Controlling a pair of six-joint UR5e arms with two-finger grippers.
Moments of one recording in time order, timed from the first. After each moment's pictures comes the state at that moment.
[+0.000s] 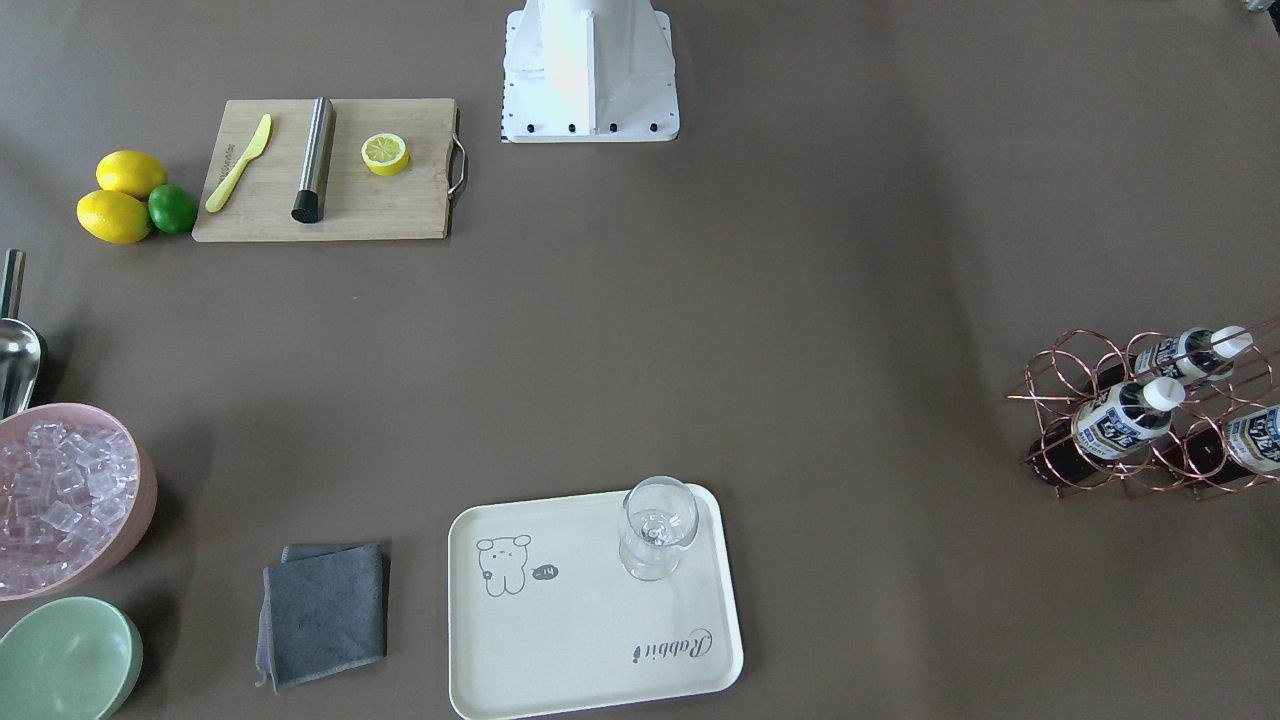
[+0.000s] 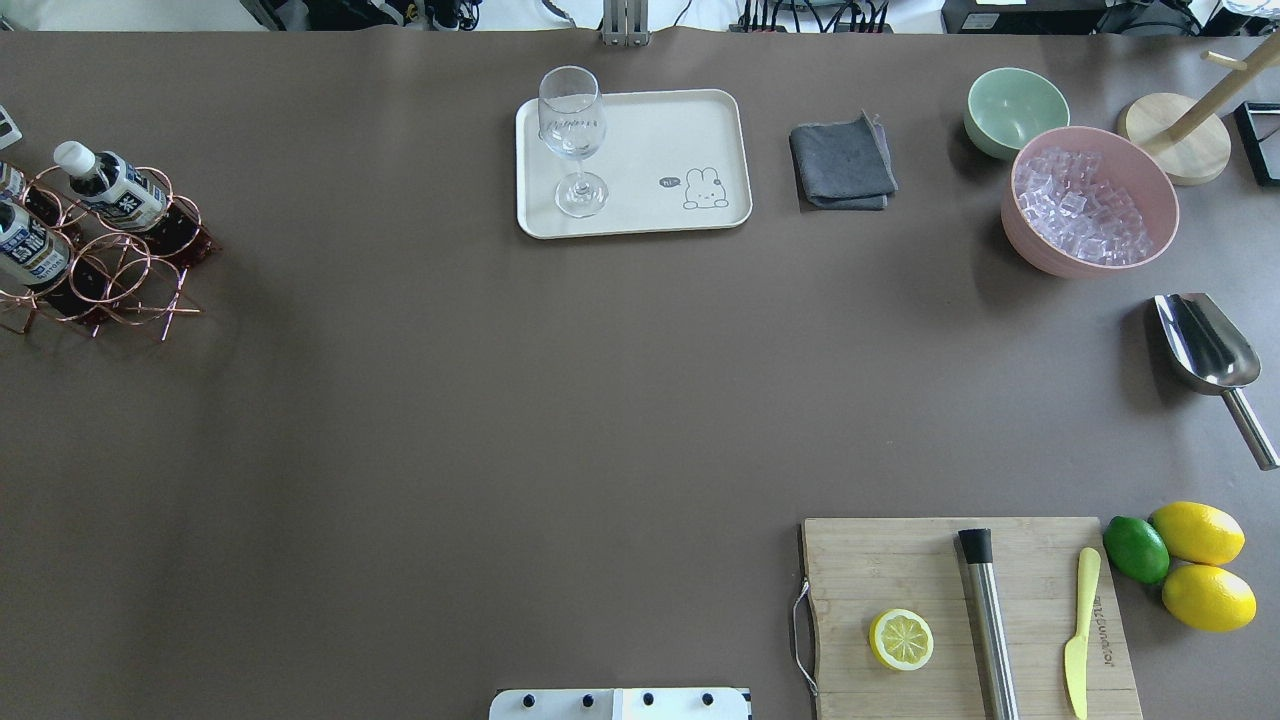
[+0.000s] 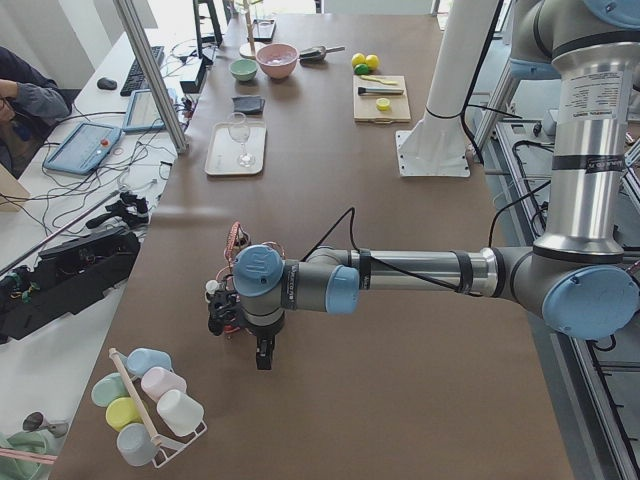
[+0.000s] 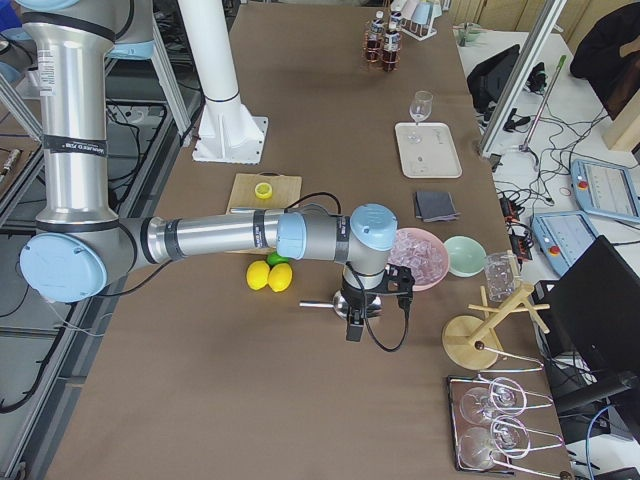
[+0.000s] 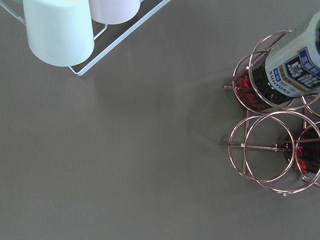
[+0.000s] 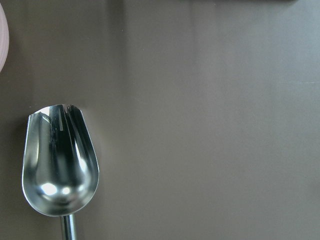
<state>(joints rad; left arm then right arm) -1.60 -1.57 -1.57 -1.66 -2.35 -0.07 1.54 -1.60 1.75 -1.74 2.21 0.06</state>
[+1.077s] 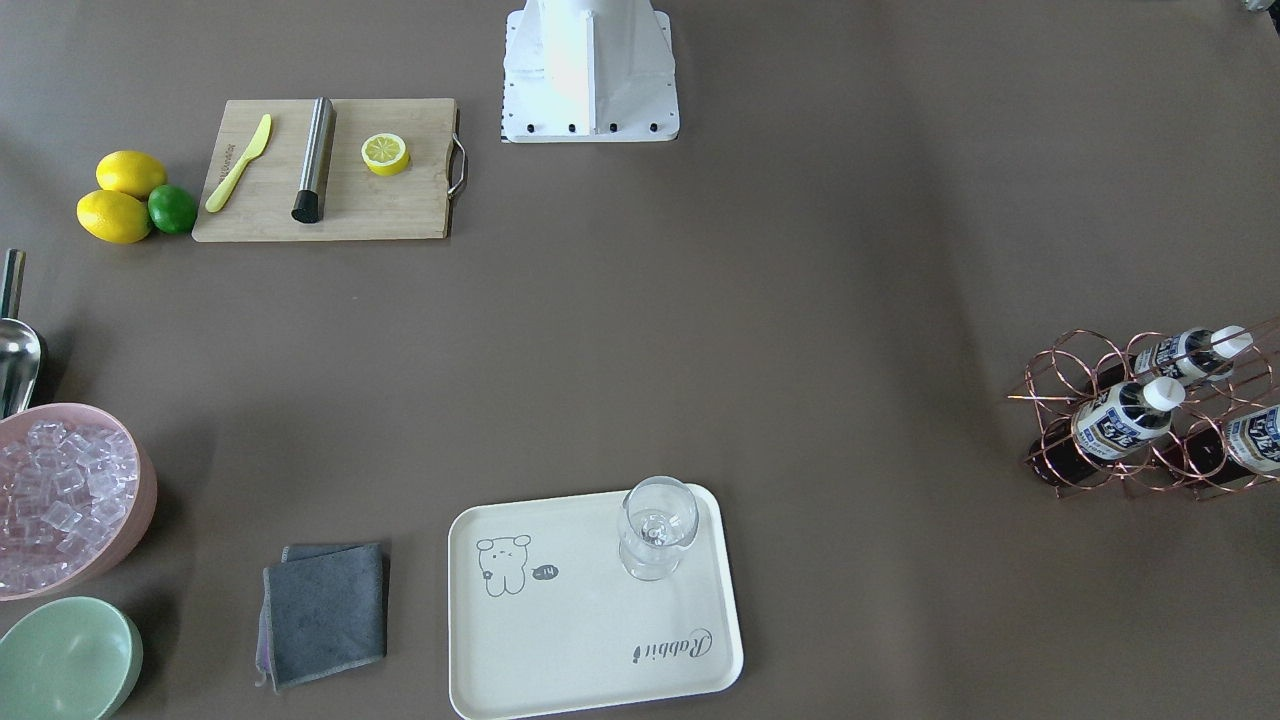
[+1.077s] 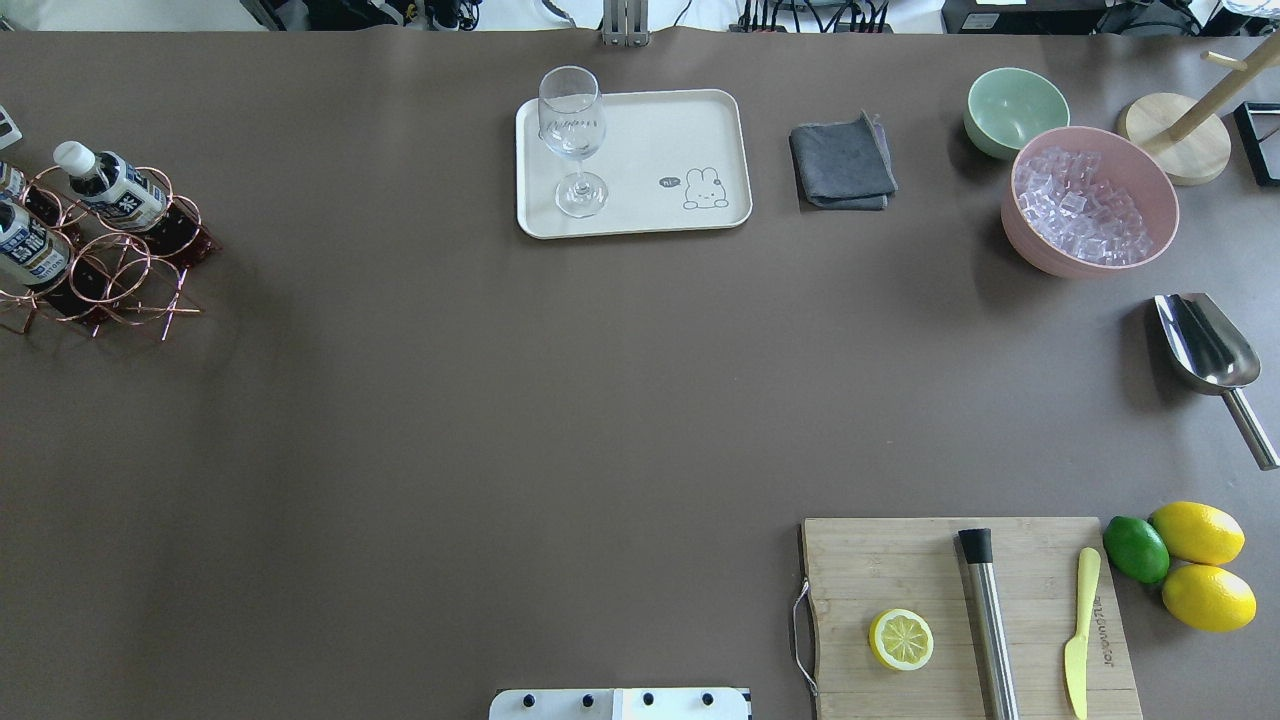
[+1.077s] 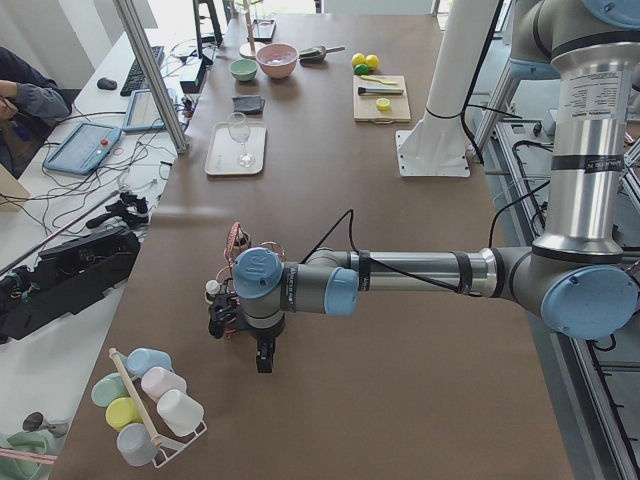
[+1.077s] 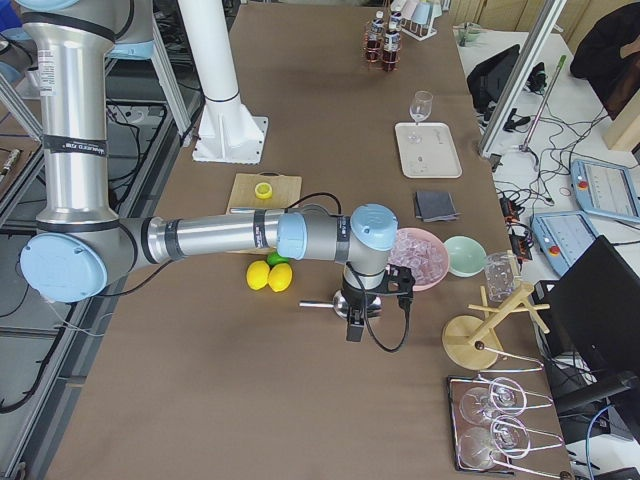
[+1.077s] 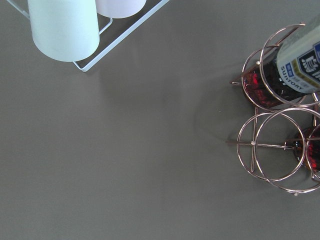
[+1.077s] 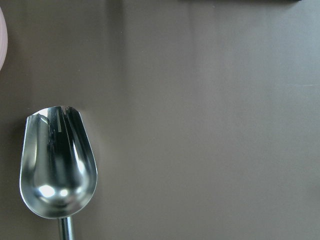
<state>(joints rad) -1.59 -1.57 -1.57 -1.66 -2.33 -0.07 1.54 -1.60 1.74 -1.73 2.20 0.06</state>
